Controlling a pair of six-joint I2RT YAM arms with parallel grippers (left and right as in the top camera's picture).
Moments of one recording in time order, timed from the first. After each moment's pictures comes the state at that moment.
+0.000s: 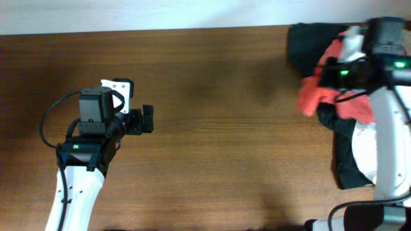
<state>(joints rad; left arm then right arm) -0.07 1.19 1.01 -0.61 0.10 -0.03 -0.09 1.61 1.73 -1.20 -0.18 0.10</state>
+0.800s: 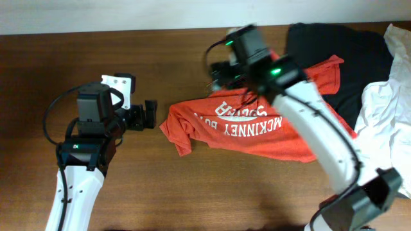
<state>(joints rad) -0.07 1.19 1.01 -0.51 0.20 -0.03 0.43 1.74 1.79 -0.96 0.11 0.28</state>
